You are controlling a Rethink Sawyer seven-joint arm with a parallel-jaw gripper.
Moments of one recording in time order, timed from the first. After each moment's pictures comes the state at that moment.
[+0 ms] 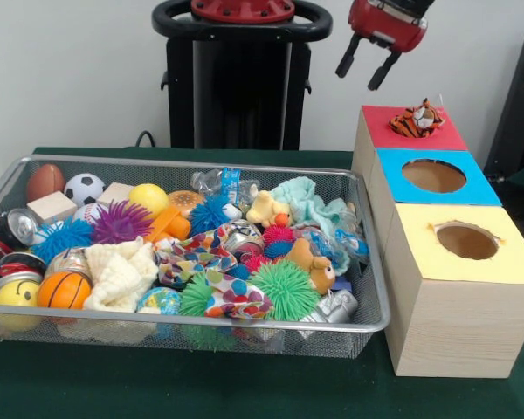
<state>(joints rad) 0.49 -0.79 -0.41 1.94 -0.15 0.56 2.01</state>
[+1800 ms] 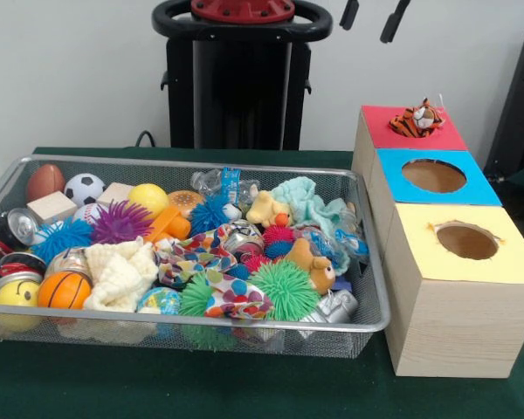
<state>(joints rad) 0.34 -1.03 -0.36 1.90 -0.16 0.65 2.01</state>
